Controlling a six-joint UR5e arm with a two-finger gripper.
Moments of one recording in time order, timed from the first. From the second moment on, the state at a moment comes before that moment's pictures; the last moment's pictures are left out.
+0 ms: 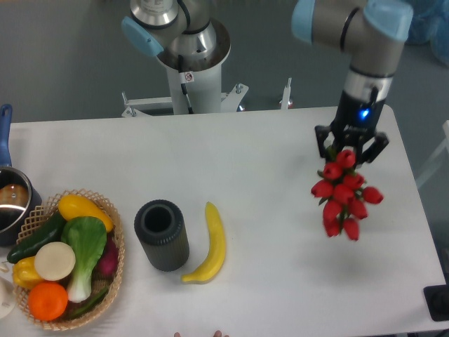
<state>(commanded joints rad) 2.80 -1.89 -1.72 -0.92 1.20 0.94</state>
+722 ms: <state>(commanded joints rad) 2.74 -2.05 -1.68 -0.87 1.20 0.94</state>
